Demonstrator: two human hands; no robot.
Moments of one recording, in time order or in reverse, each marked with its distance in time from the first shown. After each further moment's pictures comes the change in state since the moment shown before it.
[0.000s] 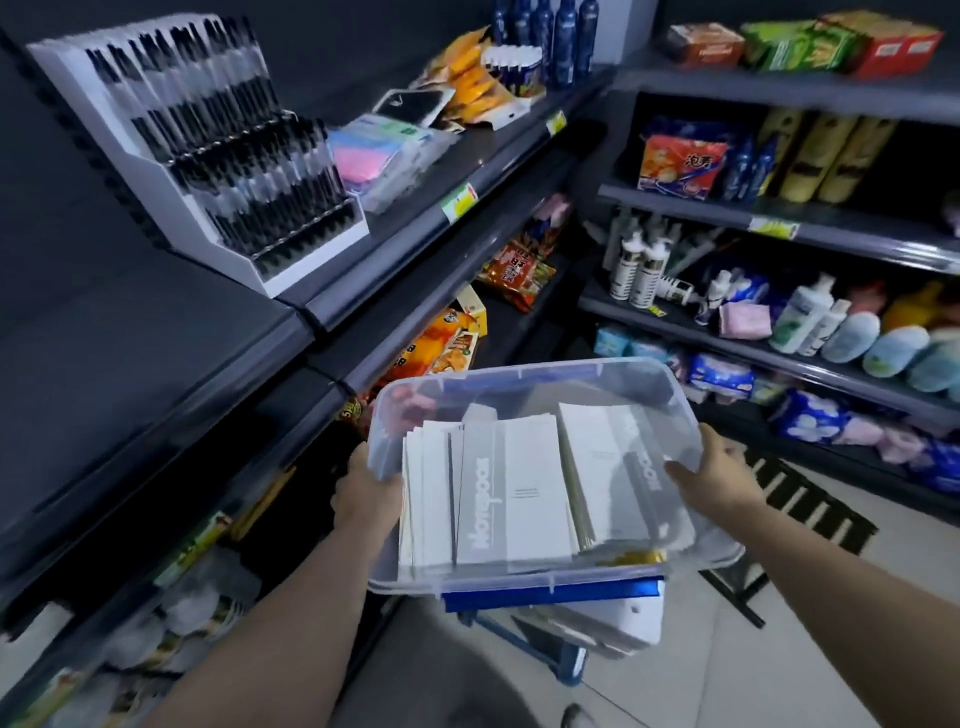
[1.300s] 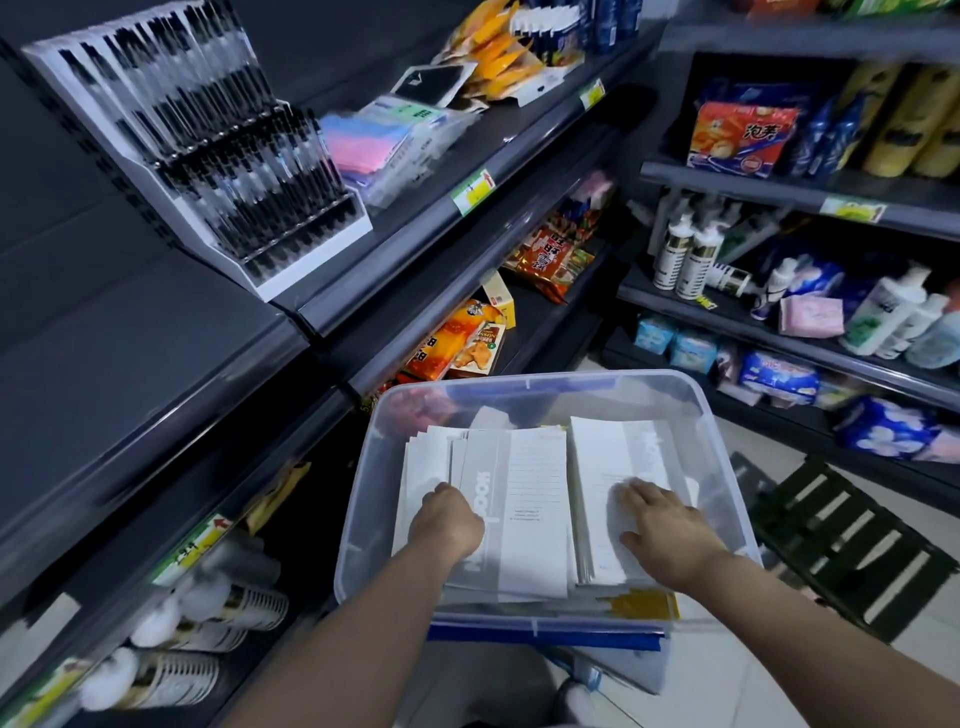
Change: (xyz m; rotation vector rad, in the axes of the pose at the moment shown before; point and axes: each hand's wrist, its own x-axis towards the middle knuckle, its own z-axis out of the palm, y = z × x) left_hand -0.038 0.064 0.069 0.501 -0.257 -0.038; right_hand 0.017 -0.014 0.043 -0.463 -0.296 -0.546
